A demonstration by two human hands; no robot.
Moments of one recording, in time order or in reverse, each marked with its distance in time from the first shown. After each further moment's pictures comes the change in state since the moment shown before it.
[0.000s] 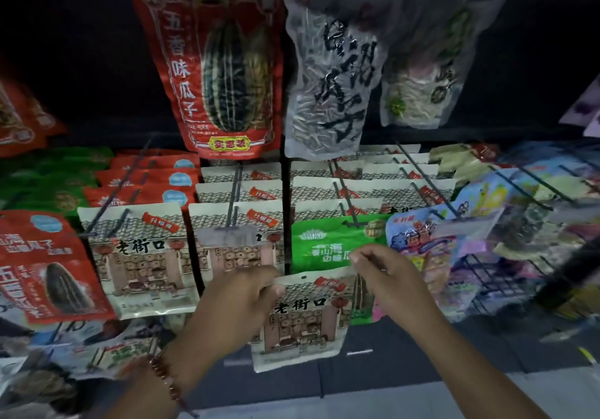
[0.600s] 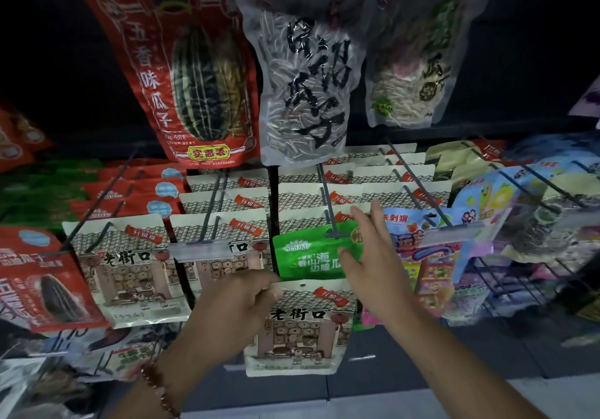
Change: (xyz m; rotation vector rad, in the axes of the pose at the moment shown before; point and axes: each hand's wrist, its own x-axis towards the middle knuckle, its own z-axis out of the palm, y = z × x) left_hand 0.021 0.032 0.003 -0.041 -0.014 -0.065; right_hand 0.037 0.004 -0.008 -0.245 0.059 -0.133
